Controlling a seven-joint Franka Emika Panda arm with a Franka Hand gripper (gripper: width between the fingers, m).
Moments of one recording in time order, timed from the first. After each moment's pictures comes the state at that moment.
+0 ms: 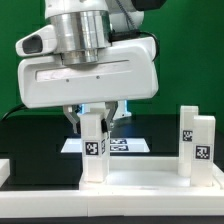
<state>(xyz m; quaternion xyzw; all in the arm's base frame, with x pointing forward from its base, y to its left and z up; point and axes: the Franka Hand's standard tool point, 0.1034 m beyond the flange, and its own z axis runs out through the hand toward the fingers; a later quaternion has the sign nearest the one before) 0.623 -0.062 0.106 -0.98 0.19 0.01 0.06</state>
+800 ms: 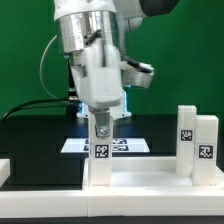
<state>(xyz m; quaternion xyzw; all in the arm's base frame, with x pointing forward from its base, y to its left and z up) 0.630 -0.050 0.103 -0.71 0.69 0.00 0.08</state>
